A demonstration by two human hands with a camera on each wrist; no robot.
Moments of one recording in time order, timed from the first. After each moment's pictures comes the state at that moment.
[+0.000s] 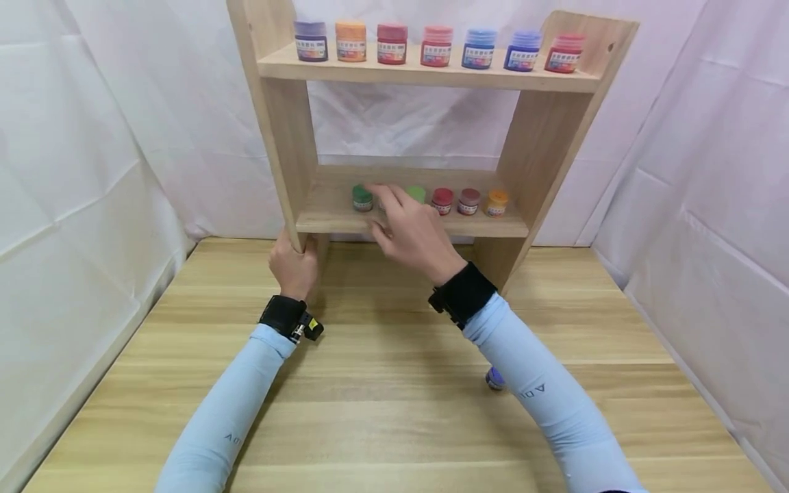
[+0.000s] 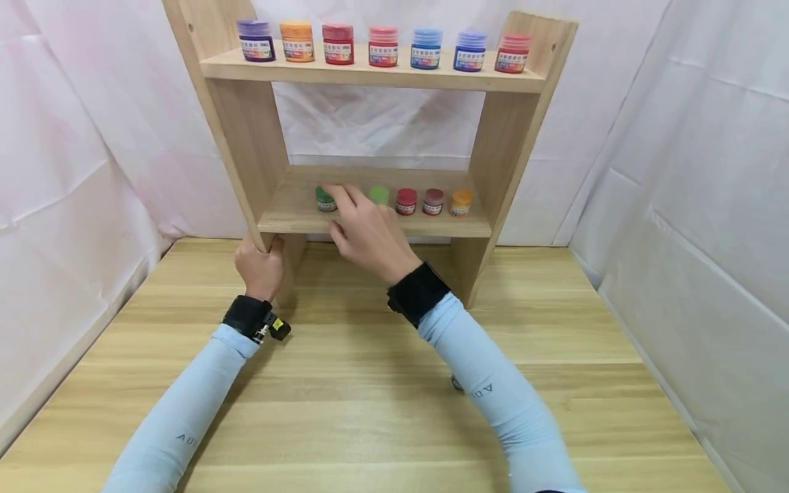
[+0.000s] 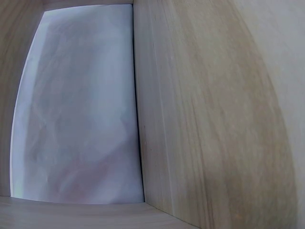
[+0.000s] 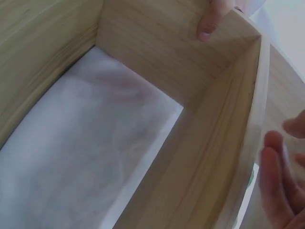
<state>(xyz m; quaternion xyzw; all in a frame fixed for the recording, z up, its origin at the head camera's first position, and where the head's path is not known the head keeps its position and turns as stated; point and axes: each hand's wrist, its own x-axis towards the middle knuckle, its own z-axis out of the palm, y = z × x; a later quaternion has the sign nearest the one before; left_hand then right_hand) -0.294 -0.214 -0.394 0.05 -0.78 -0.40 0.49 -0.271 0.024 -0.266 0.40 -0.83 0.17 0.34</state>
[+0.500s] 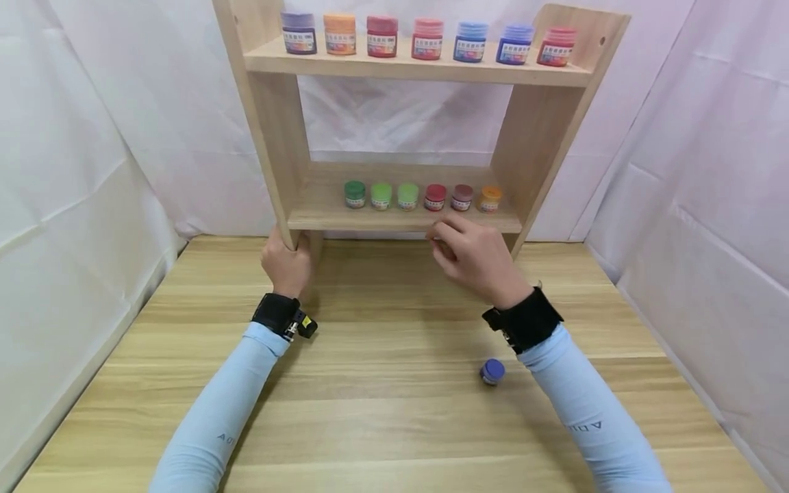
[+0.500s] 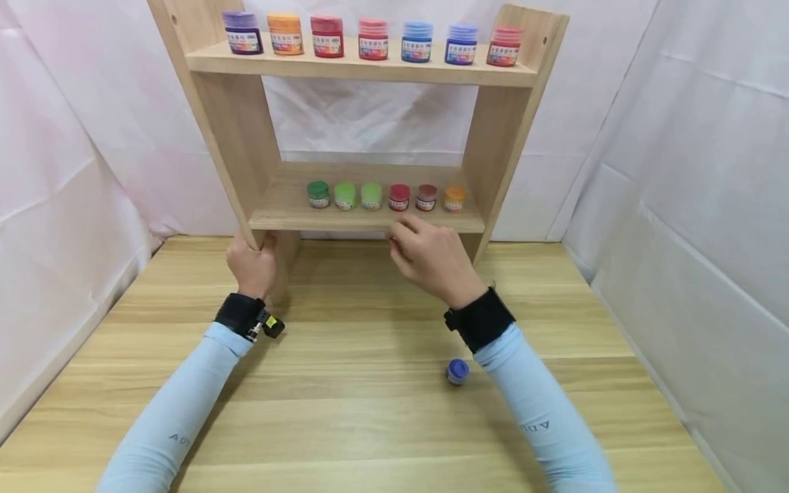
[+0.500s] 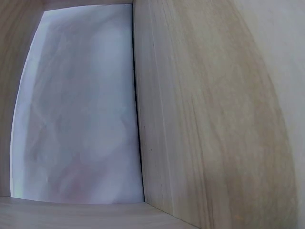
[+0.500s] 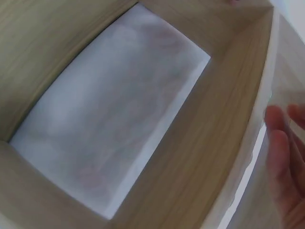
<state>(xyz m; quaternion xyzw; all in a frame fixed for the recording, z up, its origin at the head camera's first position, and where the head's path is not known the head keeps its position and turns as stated) -0.296 -0.214 -0.396 0.04 -0.77 -0.40 0.49 -0.258 0.122 -0.294 0.43 -0.81 0.15 0.35</state>
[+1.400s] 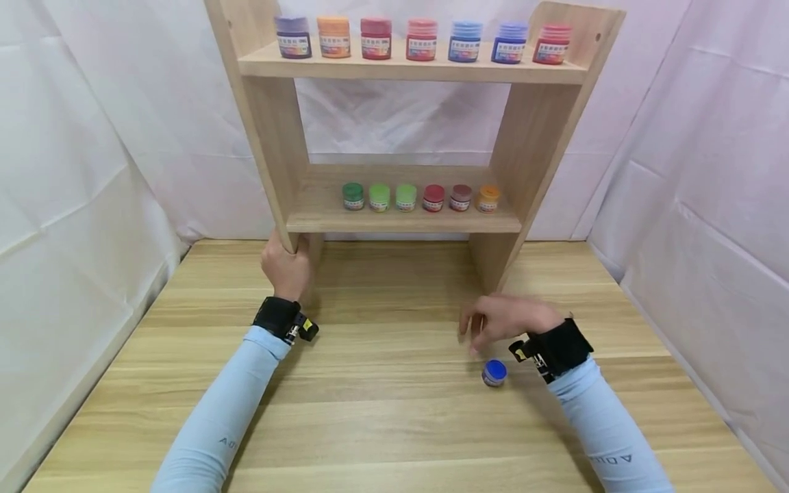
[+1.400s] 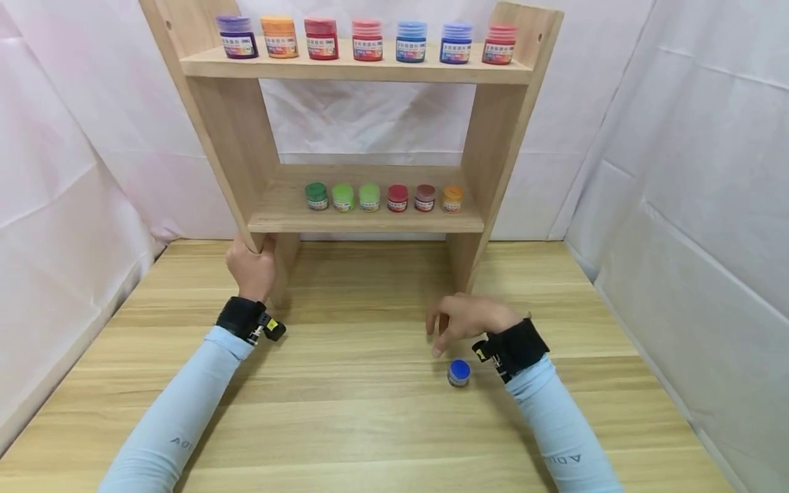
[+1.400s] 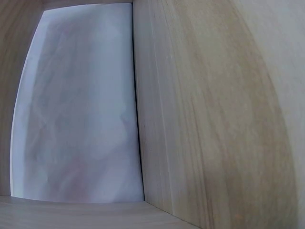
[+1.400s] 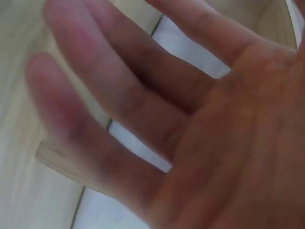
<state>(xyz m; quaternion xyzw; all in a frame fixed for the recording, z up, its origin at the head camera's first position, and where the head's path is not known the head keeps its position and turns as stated) -0.295 -0.215 -0.396 0.04 -0.77 -0.41 0.49 -0.257 0.191 -0.359 0.32 -0.88 0.18 -0.29</state>
